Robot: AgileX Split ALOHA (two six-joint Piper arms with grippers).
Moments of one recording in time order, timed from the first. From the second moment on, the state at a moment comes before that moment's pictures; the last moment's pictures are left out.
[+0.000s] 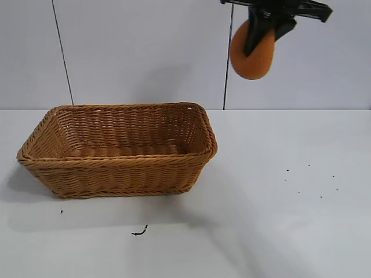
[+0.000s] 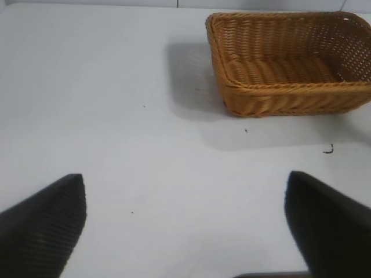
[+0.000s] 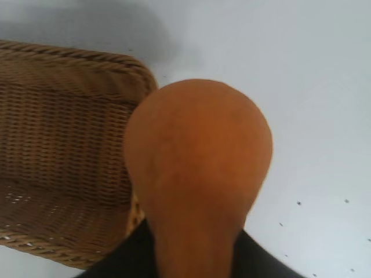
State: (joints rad) left arm -0.03 -0.01 -0.50 -0.01 1.07 -0.03; right arm 0.52 2.08 -1.93 0.05 1.08 0.10
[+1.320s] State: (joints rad) left arm -0.03 -0.01 -0.50 -0.01 1.07 -0.03; right arm 0.62 2.33 -2.33 -0.05 1.20 0.12
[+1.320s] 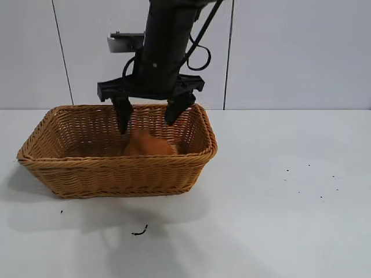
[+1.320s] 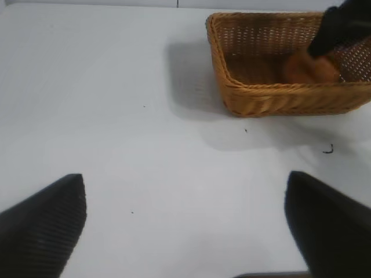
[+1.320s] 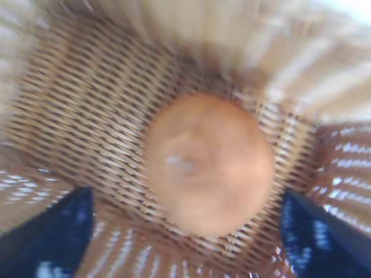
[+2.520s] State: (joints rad) left arm -0.03 -0.01 -0.50 -0.01 1.07 -0.03; right arm 0.05 2.28 -2.18 -0.06 1.21 0.14
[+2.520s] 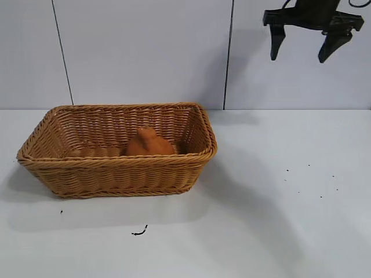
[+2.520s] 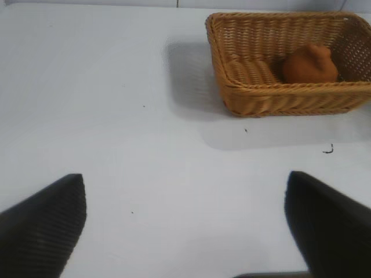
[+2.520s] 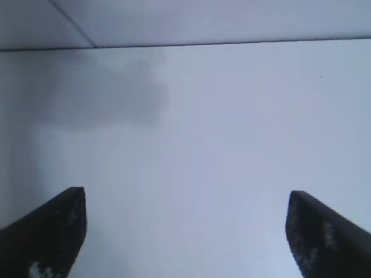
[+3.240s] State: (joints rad) left arm -0.03 -0.01 -0.50 -0.01 1.07 -0.03; right arm 0.05 1.54 -1.13 -0.05 1.22 0.07
